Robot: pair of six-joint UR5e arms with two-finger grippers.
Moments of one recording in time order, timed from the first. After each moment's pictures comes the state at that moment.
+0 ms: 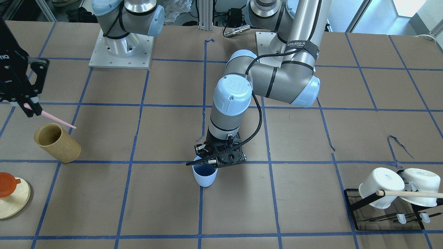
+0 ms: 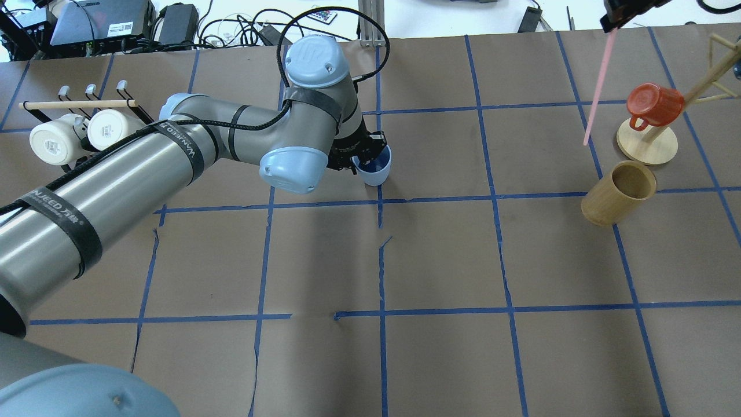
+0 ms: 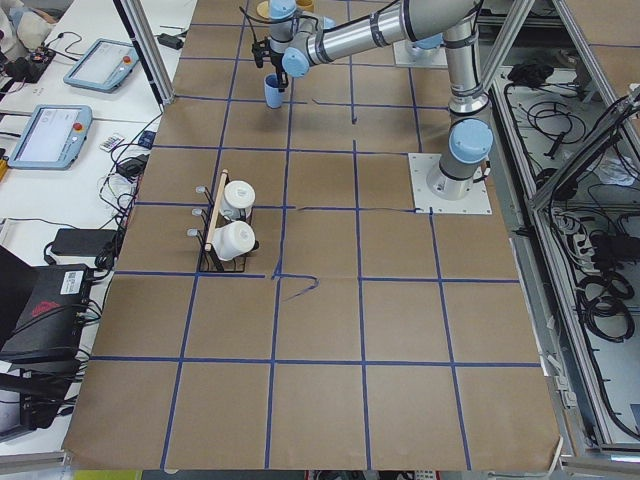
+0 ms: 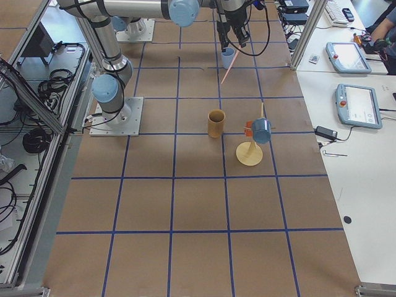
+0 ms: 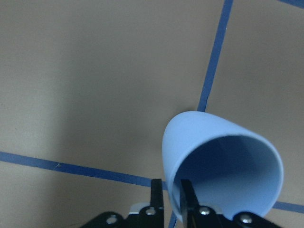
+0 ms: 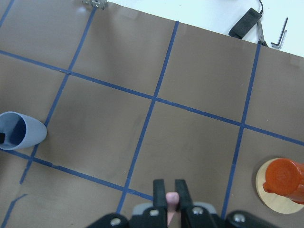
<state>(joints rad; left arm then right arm) -1.87 -2.03 -1.64 -0.94 1.50 -0.54 1.39 -1.54 1.46 -1.84 -1.40 -0.45</state>
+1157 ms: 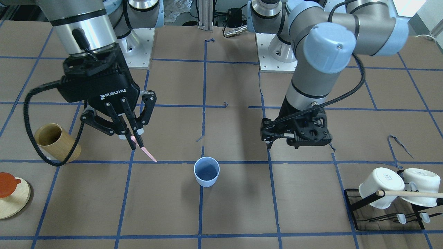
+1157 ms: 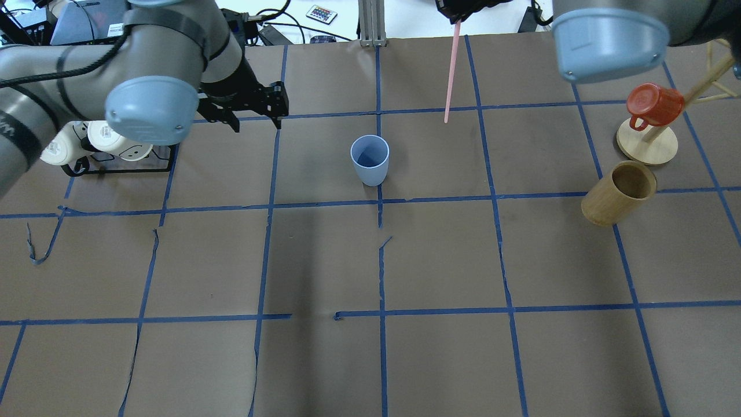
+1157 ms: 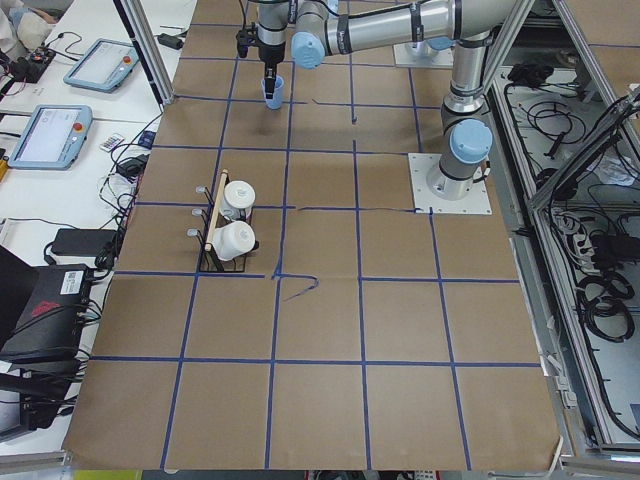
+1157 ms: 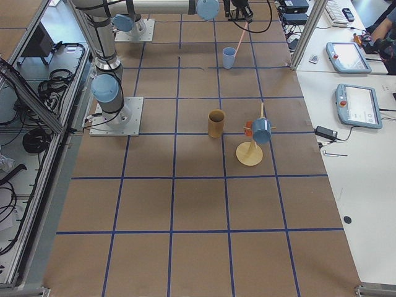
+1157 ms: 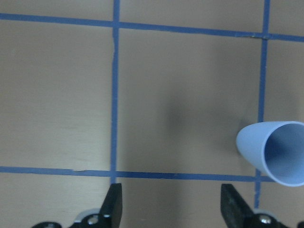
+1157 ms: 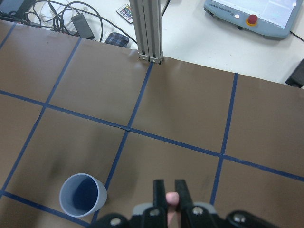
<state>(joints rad) -1.60 -1.76 -1.61 -1.20 1.58 -0.05 1.70 -1.40 1.47 -2.19 -1.41 -0.14</state>
